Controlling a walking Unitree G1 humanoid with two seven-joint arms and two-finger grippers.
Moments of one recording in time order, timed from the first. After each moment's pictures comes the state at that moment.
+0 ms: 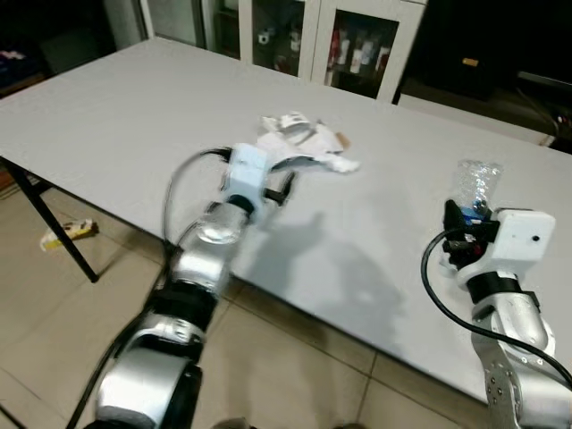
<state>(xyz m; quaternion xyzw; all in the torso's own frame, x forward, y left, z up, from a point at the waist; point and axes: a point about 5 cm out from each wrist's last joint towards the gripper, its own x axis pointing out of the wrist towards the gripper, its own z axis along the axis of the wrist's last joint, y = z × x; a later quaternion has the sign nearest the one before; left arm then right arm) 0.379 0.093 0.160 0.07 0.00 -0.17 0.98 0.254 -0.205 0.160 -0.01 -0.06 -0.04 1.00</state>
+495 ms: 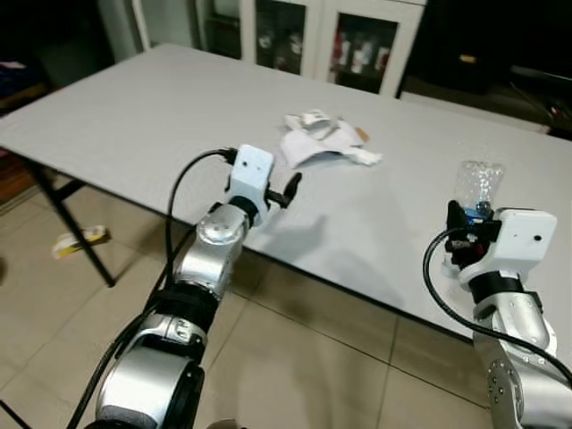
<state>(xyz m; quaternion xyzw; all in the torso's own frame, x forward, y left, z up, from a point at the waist) 0.376 0.083 0.158 0.07 -0.01 -0.20 0.98 0.255 -0.208 0.160 -0.02 -0.06 -0.06 1.00</state>
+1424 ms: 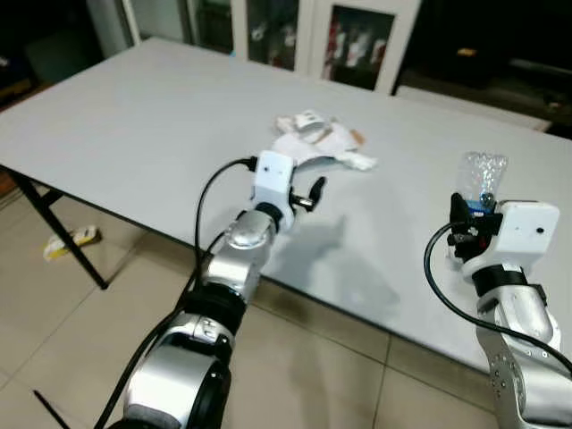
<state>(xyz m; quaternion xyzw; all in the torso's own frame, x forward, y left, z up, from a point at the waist) 0.374 0.054 0.151 0.00 0.01 -0.21 0.98 0.259 -0.209 0.167 -0.04 -0.07 -0.05 1.00</state>
